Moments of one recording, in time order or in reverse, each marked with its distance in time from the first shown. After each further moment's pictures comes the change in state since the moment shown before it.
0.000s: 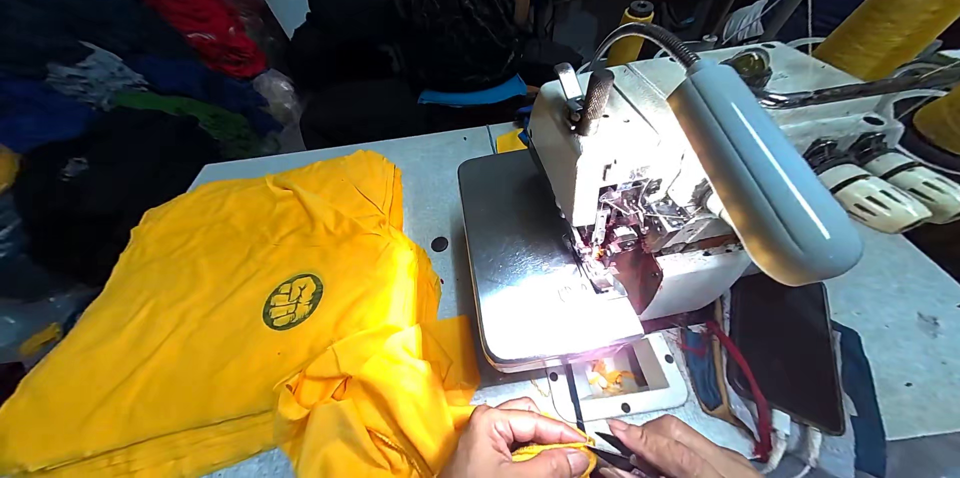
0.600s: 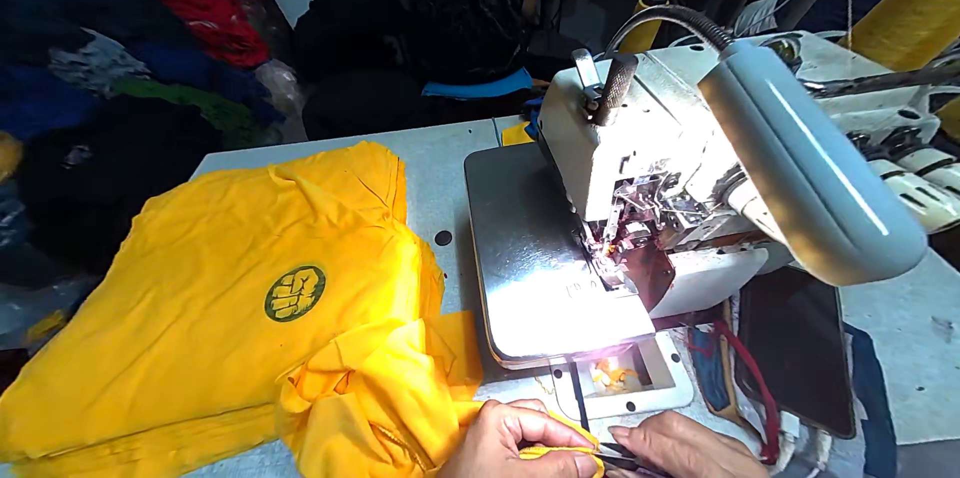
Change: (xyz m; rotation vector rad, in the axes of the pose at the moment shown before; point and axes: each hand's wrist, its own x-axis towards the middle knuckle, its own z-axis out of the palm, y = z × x) left_hand 0.004 -0.005 -0.006 -0.006 -0.100 0.004; right_hand 0.002 0.014 -0.004 0.047 -0.081 -0.068
